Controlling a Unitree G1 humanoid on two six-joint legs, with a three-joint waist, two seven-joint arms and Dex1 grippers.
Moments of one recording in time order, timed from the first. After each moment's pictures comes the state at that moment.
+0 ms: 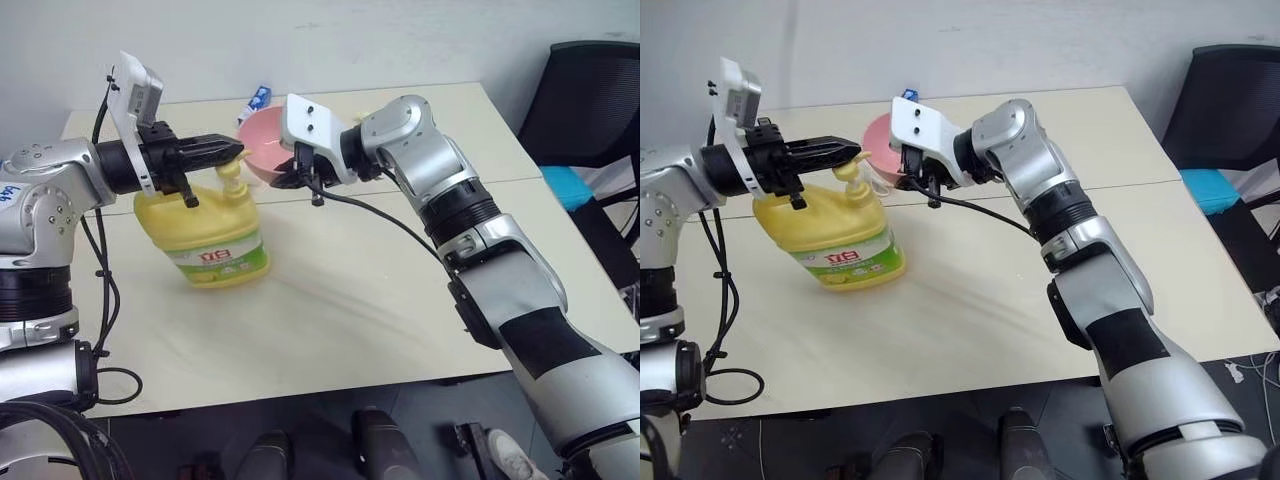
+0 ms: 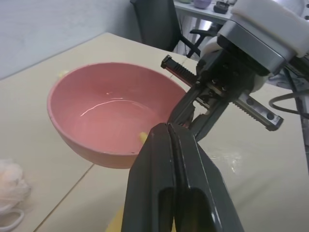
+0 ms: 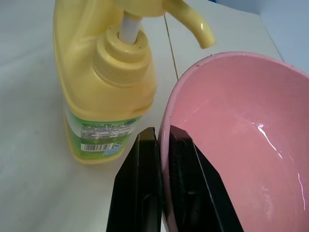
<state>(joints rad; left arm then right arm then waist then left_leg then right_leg) -0.89 0.83 0.14 0.07 -0.61 0.85 -0.93 -1.44 -0.22 0.35 0.84 -0.02 0.14 1.19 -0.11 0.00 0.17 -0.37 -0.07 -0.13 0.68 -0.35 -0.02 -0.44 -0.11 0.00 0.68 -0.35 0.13</state>
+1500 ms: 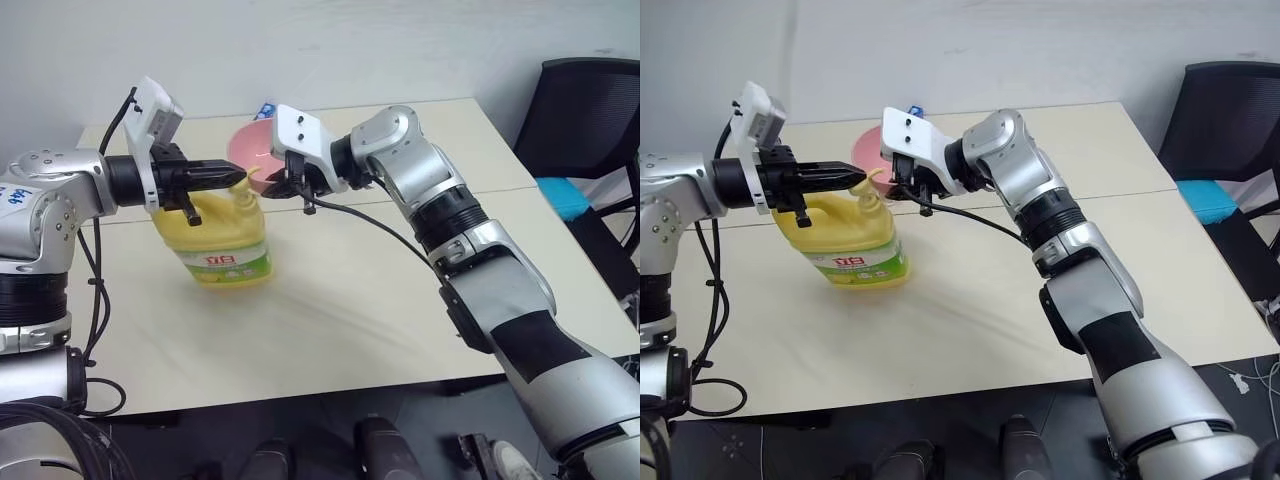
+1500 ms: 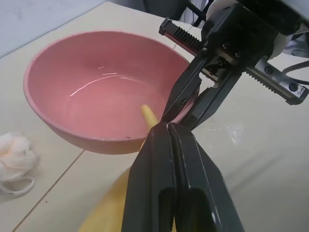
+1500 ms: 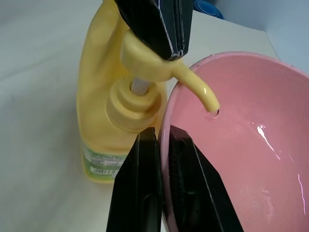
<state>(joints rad) -0.86 0.87 0.05 0.03 -0.55 0.92 -0.91 -1.43 -0.18 0.34 0.84 -0.02 0.16 1.20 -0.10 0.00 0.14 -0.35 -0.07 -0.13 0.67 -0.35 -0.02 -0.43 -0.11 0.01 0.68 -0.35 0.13</state>
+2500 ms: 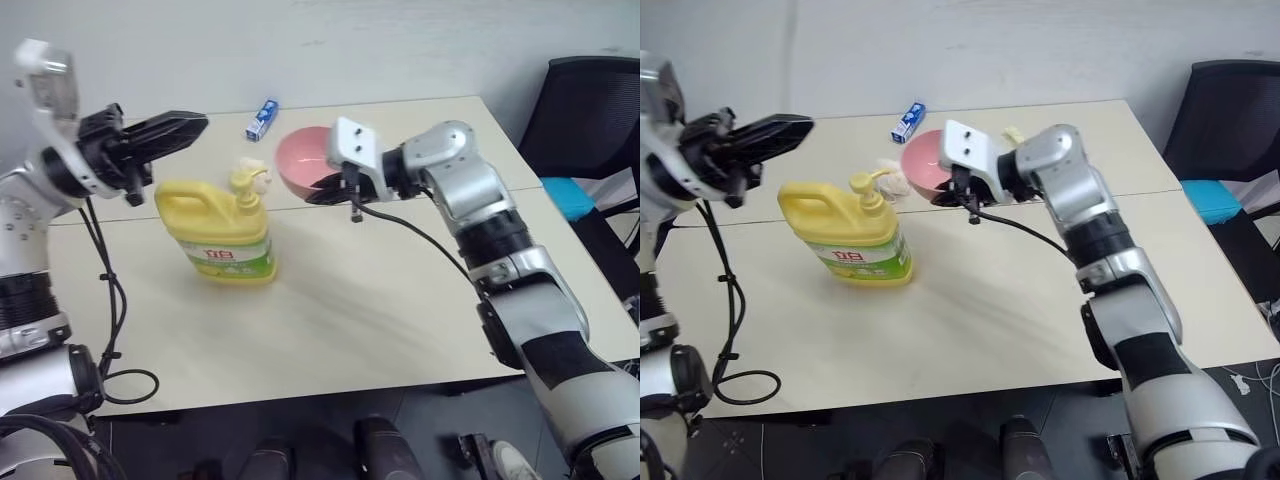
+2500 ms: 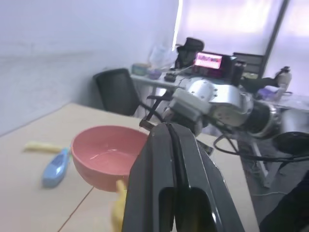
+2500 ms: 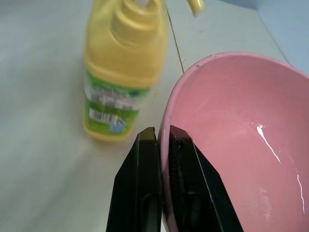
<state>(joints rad) -0.74 0.84 0.38 0.09 -0.80 0.76 -1.23 -1.16 -0.45 0.25 0.46 0.03 0.24 1.28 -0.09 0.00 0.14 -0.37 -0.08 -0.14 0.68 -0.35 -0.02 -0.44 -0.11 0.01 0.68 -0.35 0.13</state>
